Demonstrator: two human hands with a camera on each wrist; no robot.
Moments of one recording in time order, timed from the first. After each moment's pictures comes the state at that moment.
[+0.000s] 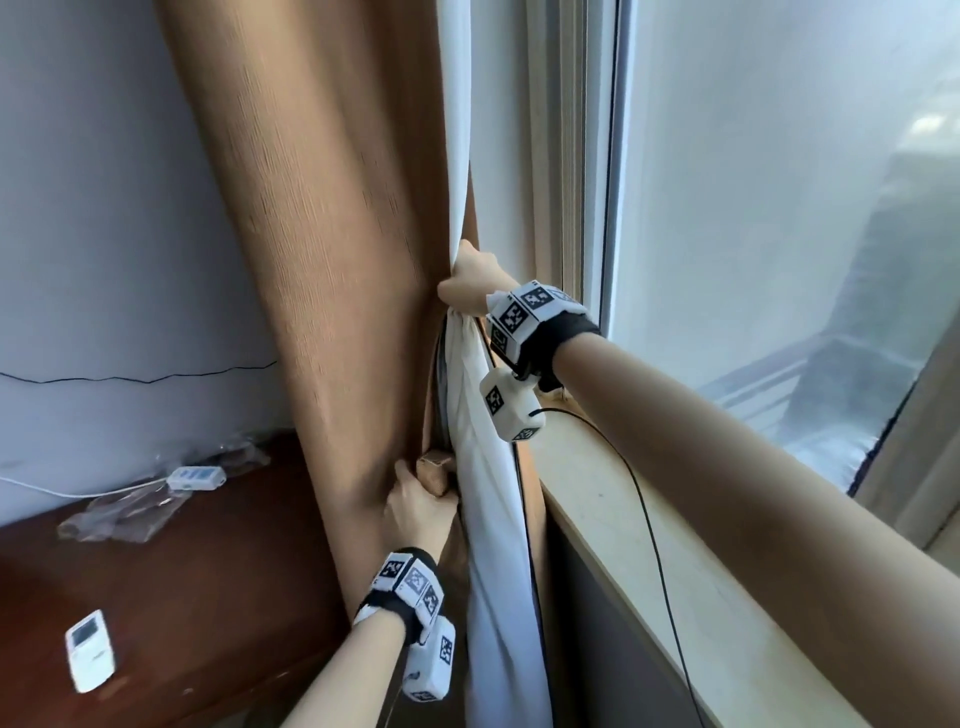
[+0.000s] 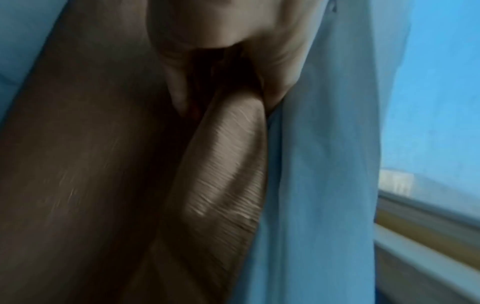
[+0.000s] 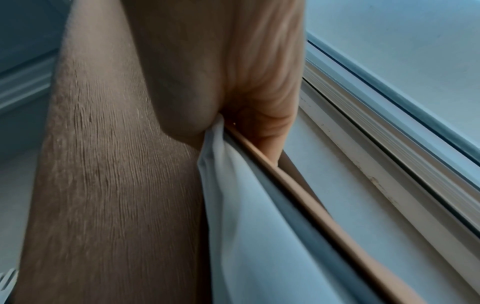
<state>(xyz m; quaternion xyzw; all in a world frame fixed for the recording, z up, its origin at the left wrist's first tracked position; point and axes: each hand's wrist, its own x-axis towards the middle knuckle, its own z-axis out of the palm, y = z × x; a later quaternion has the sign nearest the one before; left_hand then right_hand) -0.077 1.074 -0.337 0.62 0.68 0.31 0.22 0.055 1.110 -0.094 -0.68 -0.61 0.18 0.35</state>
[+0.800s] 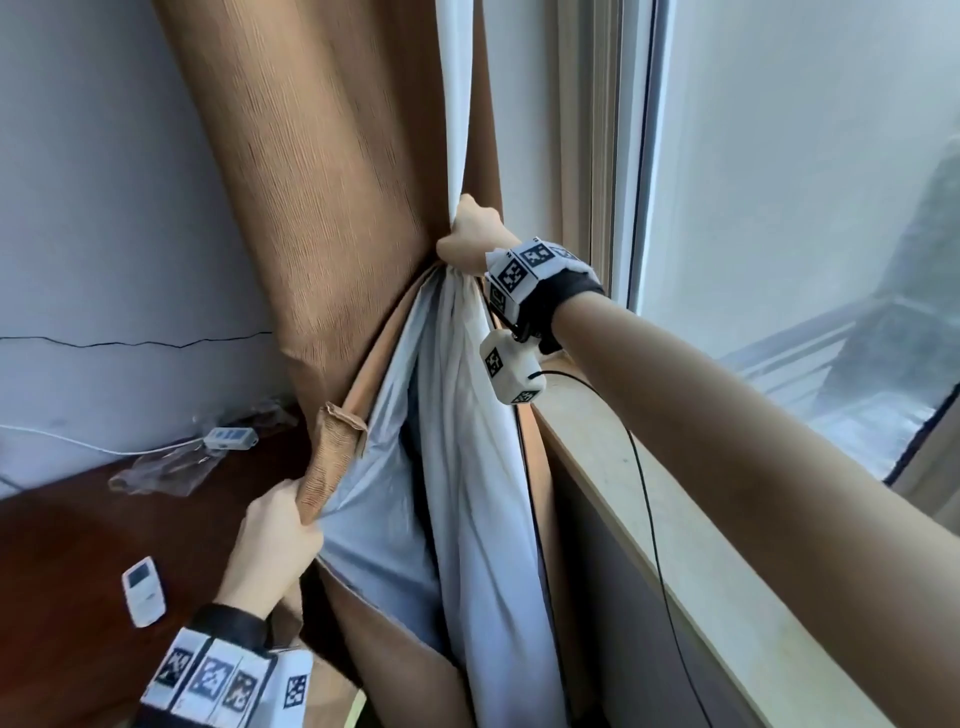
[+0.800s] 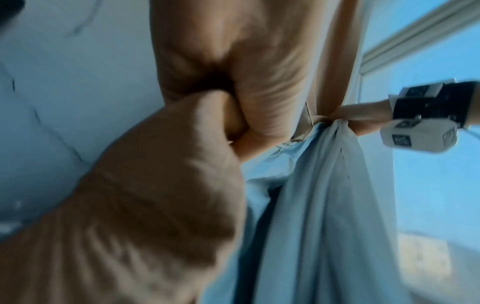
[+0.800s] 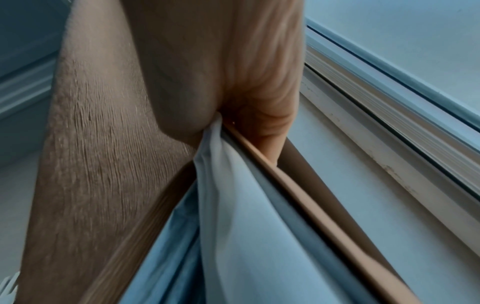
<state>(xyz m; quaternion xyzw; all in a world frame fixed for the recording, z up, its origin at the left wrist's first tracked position) -0.249 1.038 -0.292 0.71 0.65 0.26 0.13 0.036 1.119 -0.095 -0.69 -0.61 0.17 0.36</state>
